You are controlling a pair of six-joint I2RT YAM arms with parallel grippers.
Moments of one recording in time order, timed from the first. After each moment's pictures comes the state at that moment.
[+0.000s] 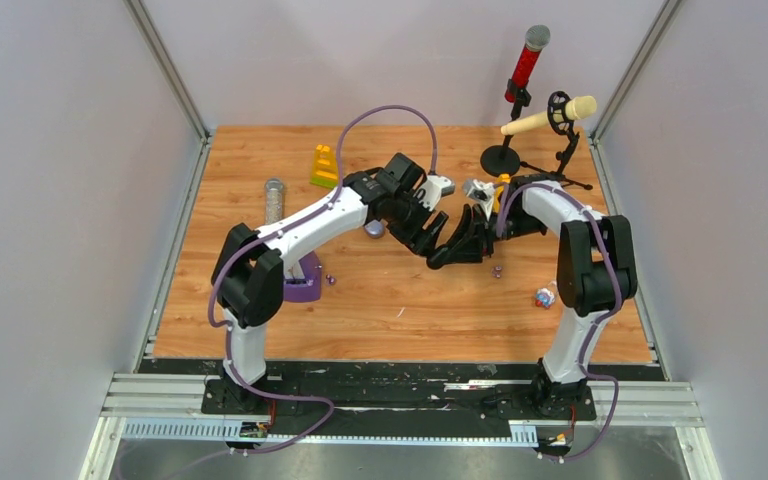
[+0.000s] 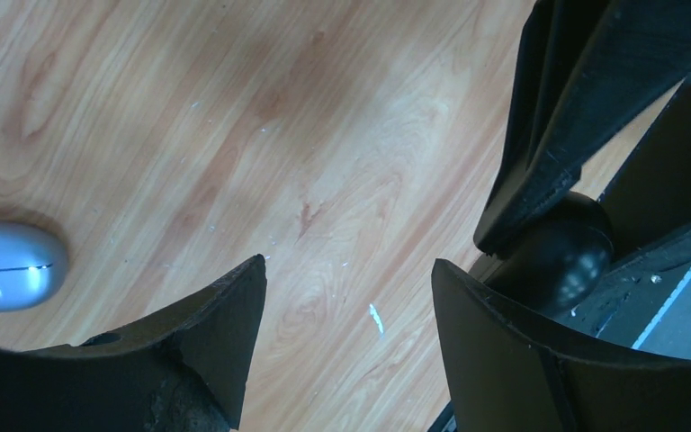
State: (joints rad) left arm -0.77 1.93 1.68 -0.72 0.36 -0.01; right arm 0.14 1.87 1.32 -1.39 -1.44 -1.54
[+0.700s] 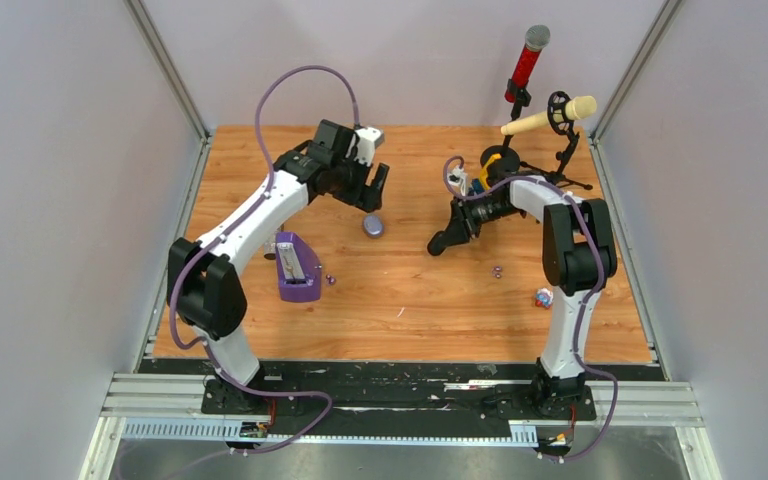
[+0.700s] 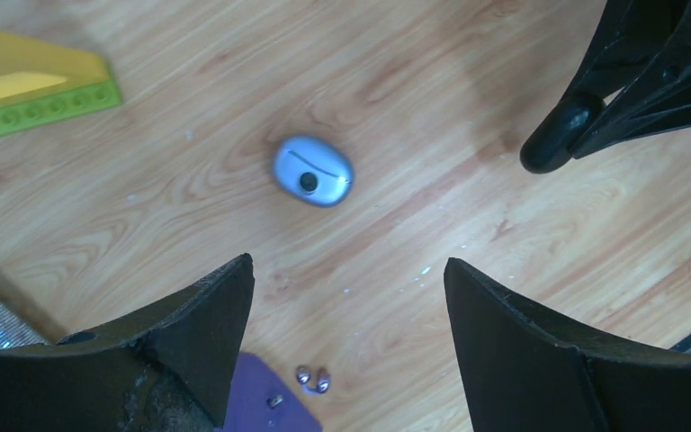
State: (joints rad) left arm -0.52 1.75 1.61 -0.68 0.18 -0.02; right arm 0.15 2.05 1.44 -0.79 -1.11 -0.66
